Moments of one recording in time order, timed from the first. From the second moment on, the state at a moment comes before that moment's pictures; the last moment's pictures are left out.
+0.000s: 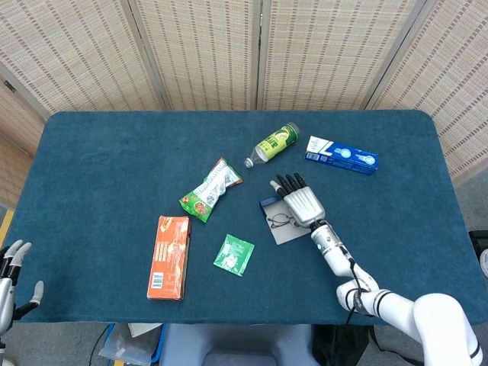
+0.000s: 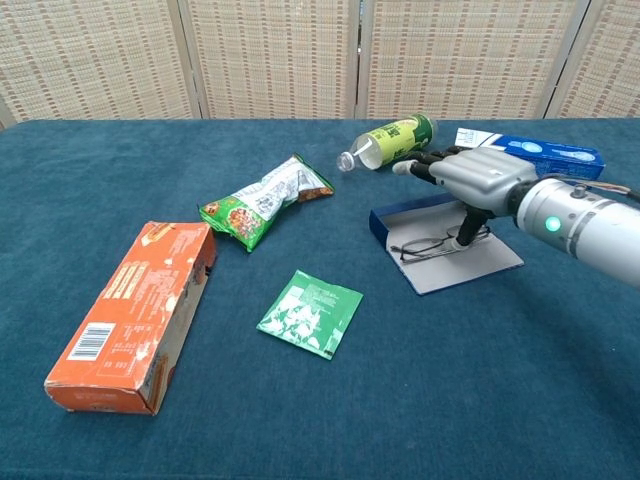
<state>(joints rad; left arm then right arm) 0.02 -1.16 -0.04 -1.61 1.46 1.57 -0.01 0.79 -1.81 0.20 -0.90 -1.31 0.84 -0.28</state>
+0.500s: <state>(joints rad) 0.03 -1.16 -0.04 -1.60 1.46 1.57 -0.02 0.88 -1.87 0.26 -0.78 -1.24 0.78 -0.32</state>
